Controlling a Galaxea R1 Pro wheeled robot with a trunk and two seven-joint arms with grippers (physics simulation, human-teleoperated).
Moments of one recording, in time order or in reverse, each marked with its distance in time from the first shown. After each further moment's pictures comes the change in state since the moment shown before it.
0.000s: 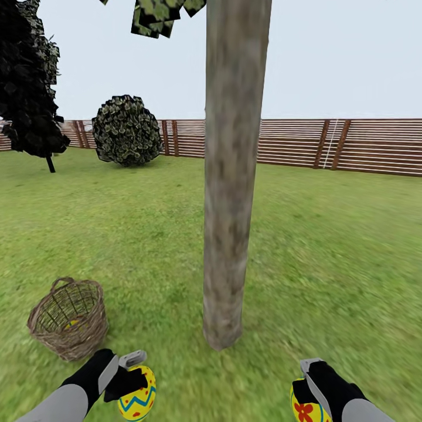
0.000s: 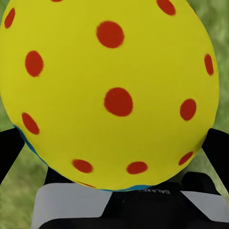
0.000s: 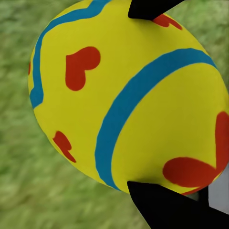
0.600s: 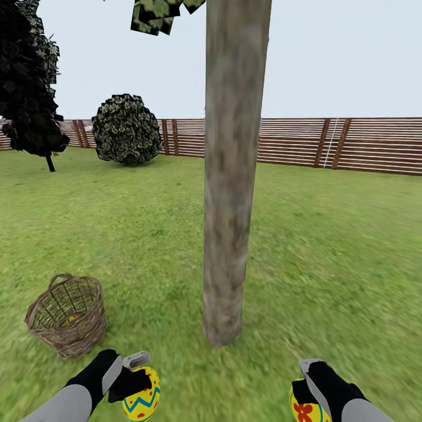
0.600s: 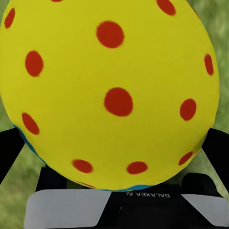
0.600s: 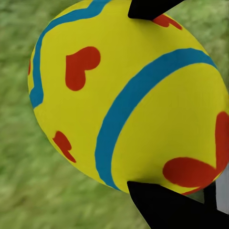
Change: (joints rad) left arm 0.000 -0.019 0.000 0.005 0.000 -0.001 0.000; right arm 0.000 0.002 0.001 0.003 -0.004 -0.001 0.000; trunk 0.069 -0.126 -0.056
